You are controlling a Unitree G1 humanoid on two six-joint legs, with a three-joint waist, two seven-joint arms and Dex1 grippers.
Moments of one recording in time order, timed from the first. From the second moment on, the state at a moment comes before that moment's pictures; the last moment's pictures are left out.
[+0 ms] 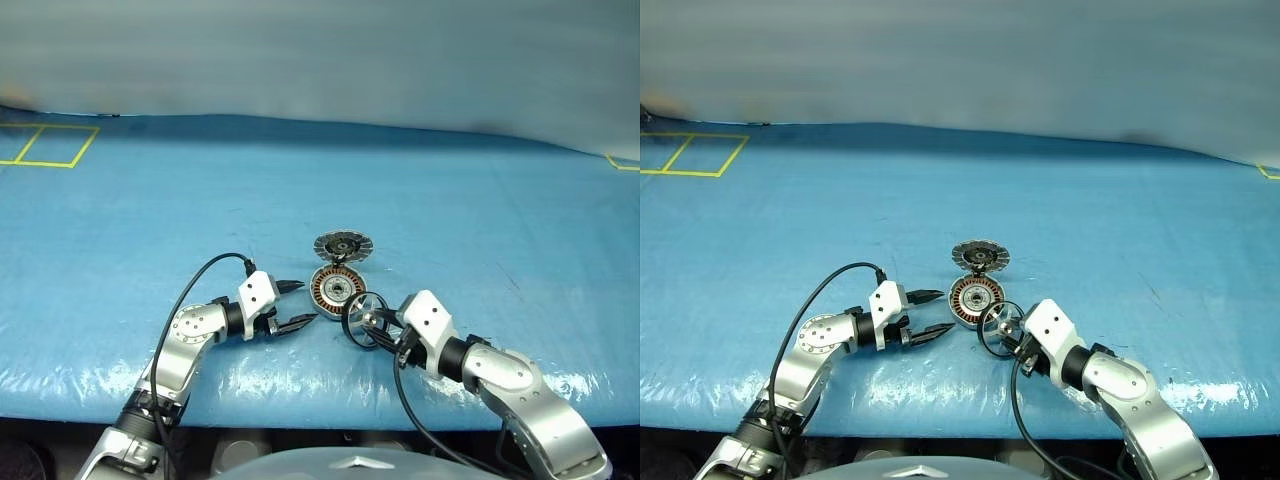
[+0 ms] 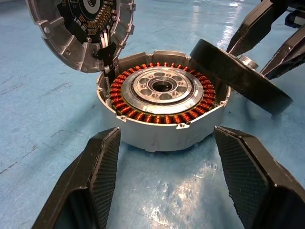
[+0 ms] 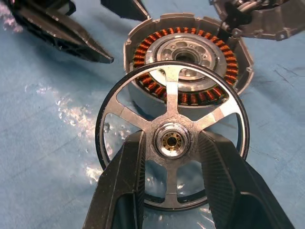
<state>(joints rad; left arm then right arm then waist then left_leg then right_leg) -0.10 0.40 -0.25 0.07 -0.16 -0.02 -0.92 0.29 -0.55 0.10 -0.64 0.26 0.57 0.58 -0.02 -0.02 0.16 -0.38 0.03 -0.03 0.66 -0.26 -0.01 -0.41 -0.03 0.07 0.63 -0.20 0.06</state>
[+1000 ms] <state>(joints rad) -0.12 0.43 -0.23 -0.05 -0.28 0.07 -1.01 0.13 -0.44 0.08 -0.55 0.44 0.53 0.59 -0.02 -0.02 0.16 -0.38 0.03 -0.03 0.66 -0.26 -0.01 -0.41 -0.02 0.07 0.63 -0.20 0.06</state>
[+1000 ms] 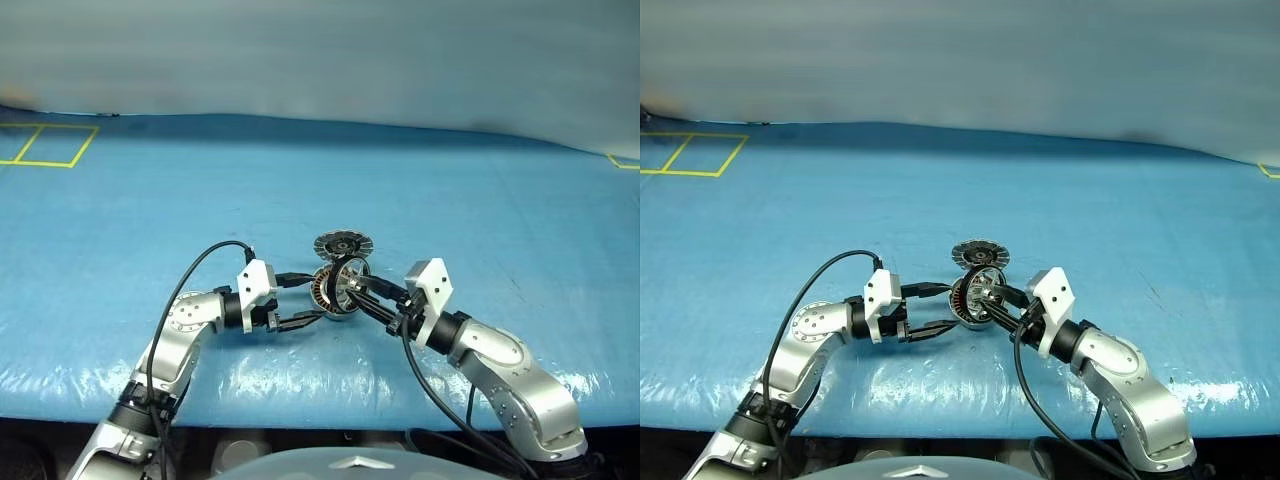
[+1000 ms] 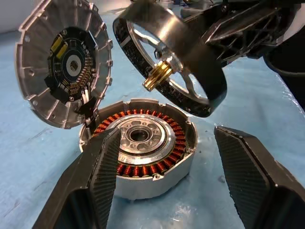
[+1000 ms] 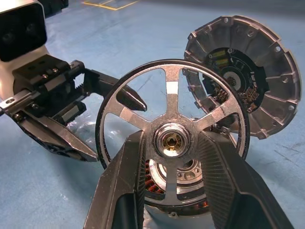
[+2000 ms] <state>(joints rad) -0.08 0.48 -0.23 -0.16 -0.32 0.21 -0.96 0.08 -0.47 0.15 -0.48 0.34 0.53 0.59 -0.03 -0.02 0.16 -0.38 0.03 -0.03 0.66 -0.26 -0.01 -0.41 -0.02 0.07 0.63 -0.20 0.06</state>
